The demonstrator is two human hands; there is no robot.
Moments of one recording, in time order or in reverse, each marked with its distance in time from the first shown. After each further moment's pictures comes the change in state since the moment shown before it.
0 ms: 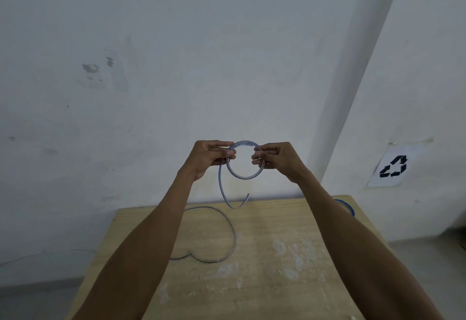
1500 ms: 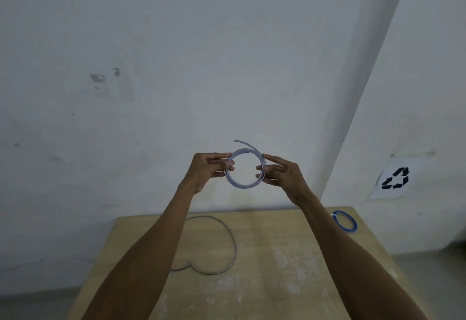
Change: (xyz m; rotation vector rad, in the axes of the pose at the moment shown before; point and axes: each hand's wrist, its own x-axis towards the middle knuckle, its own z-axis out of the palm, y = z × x) left_hand -0.005 -0.007 -0.006 -0.023 0.047 0.011; right_hand -0.022 0.010 0.007 0.212 0.056 -0.040
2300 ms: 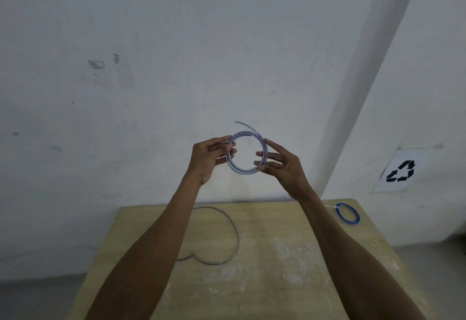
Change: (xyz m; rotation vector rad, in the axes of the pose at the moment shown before) left_hand 0.005 -0.001 0.002 -0.235 0.087 0.059; right_hand 0.000 0.003 0.020 -0.072 -0.030 -0.103
